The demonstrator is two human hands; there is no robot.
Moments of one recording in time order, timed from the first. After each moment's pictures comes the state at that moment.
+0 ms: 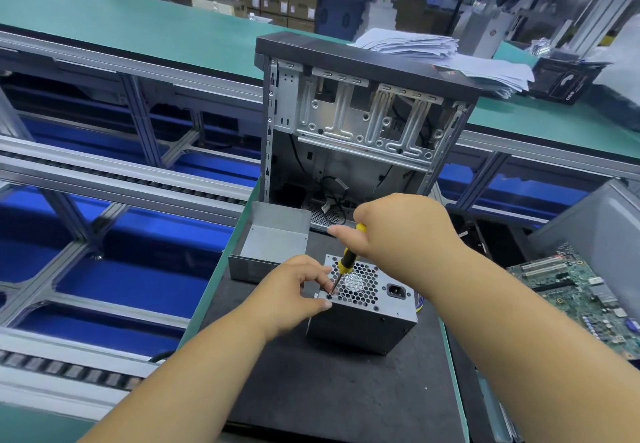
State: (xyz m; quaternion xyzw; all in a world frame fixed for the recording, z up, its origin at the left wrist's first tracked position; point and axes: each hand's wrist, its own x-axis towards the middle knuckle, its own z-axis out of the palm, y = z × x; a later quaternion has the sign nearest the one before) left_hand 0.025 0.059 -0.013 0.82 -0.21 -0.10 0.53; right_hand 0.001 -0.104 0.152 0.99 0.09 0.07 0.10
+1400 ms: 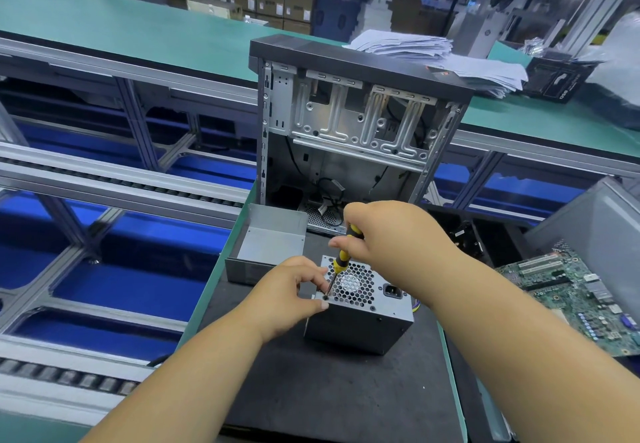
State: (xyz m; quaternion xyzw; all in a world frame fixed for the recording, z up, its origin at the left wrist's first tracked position) left_hand 0.025 0.059 -0.012 0.82 -0.20 -0.11 0.52; right_hand -0.003 -0.109 0.150 0.99 0.15 0.03 0.03
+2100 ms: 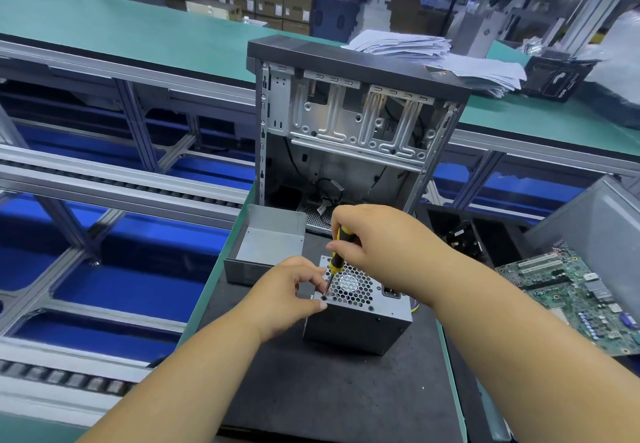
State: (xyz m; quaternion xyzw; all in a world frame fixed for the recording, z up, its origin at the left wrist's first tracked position) left_hand 0.023 0.059 -0.007 0.83 -0.20 -0.12 0.51; right_hand -0.005 -0.109 0.148 0.98 0.19 0.03 -0.09
